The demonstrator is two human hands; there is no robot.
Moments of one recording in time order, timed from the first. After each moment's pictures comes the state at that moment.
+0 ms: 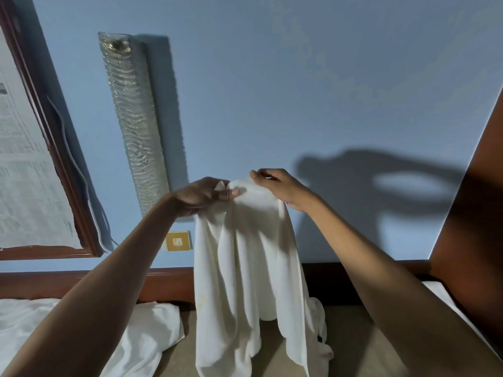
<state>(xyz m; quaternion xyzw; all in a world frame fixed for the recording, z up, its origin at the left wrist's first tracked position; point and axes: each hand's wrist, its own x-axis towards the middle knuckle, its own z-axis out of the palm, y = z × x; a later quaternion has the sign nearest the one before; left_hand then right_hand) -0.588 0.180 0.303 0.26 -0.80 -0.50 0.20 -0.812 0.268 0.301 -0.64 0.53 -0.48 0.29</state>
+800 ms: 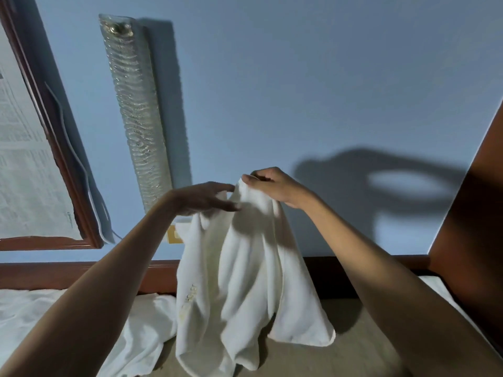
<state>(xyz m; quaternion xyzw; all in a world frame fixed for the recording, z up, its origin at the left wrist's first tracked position) -0.576 0.166 0.283 0.29 -0.84 -0.44 0.11 -0.790 0.263 0.294 -0.69 0.55 -0.41 0.24</state>
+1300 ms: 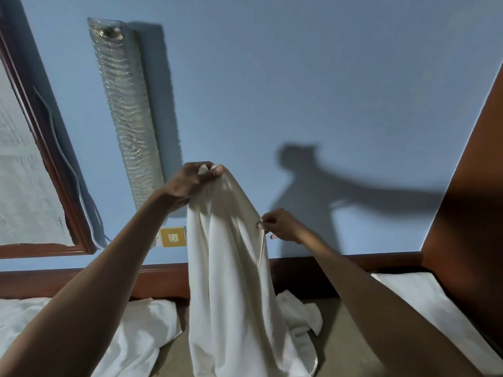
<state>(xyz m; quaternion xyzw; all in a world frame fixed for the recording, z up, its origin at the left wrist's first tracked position) -0.578 0.168 0.298 0.25 -0.76 -0.49 0.36 -0.833 0.263 0.194 -0.61 0.68 -0.32 0.25</state>
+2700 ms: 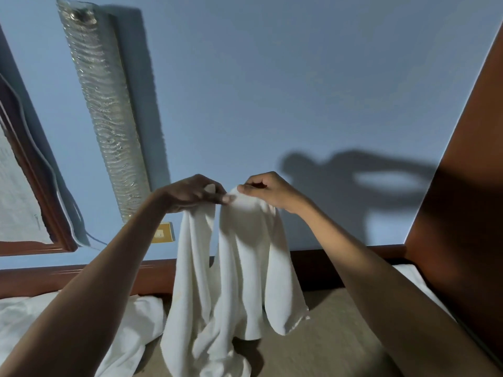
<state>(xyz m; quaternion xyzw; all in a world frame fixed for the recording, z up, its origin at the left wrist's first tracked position) -0.605 0.179 0.287 0.26 -0.85 -0.44 0.16 -0.826 0.285 0.273 -0.67 0.57 -0.41 0.24</state>
